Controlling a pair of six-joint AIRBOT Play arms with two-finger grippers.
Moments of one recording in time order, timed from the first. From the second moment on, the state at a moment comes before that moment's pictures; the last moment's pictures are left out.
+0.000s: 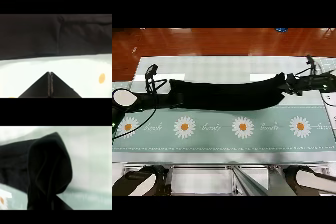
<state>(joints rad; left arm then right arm) -0.10 -1.00 0.75 0.91 -0.87 -1.37 -0.27 -1.36 1.09 -0.76 1.20 1.26</state>
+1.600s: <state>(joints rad) -0.27 -1.53 1.42 0.68 -1.09 -1.33 -0.01 -0.67 0.80 -0.78 1.10 1.55</state>
